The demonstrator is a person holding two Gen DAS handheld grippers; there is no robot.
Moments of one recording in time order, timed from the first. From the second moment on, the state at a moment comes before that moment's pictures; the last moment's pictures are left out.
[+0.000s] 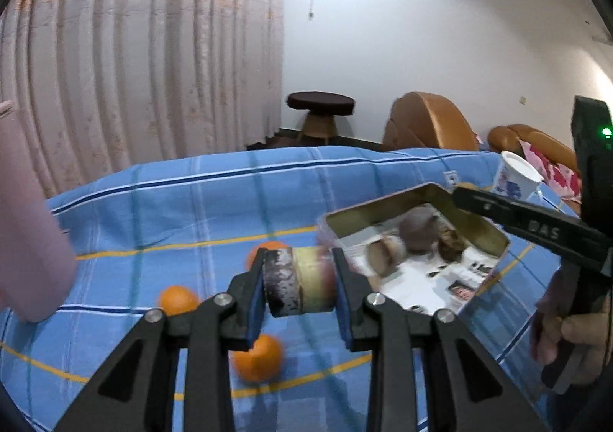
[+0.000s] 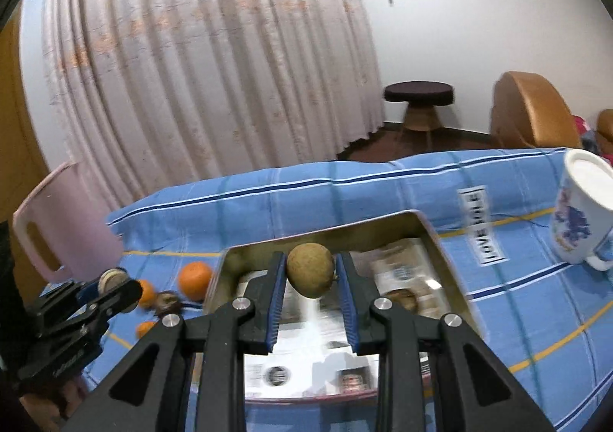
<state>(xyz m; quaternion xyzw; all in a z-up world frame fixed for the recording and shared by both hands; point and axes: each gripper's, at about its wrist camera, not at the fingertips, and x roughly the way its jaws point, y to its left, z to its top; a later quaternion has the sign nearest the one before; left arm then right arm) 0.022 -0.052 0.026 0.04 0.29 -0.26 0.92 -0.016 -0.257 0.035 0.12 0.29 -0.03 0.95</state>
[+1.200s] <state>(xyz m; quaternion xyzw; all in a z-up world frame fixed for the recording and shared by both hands) 0.016 -0.171 -0.005 0.09 0.33 -0.28 0.89 -0.004 -0.292 -0.003 0.11 0.37 -0.03 0.92</state>
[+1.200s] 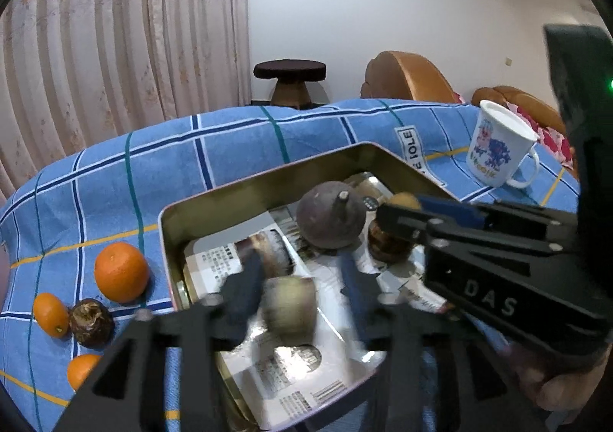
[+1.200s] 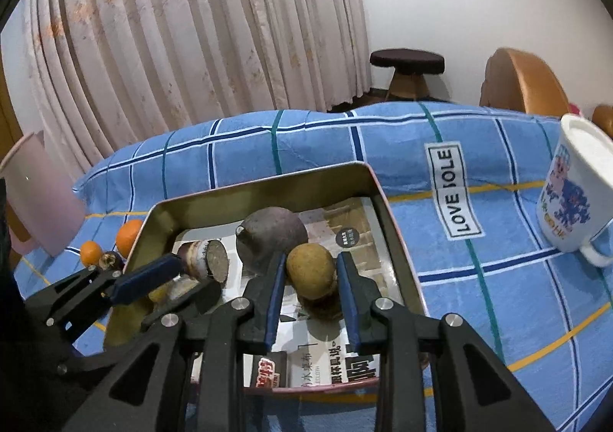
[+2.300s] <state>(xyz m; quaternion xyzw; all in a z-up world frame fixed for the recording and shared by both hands) 0.030 -0.030 0.020 0.05 0.27 -0.15 0.95 -0.034 -0.231 0.026 0.09 0.24 -0.04 0.97</state>
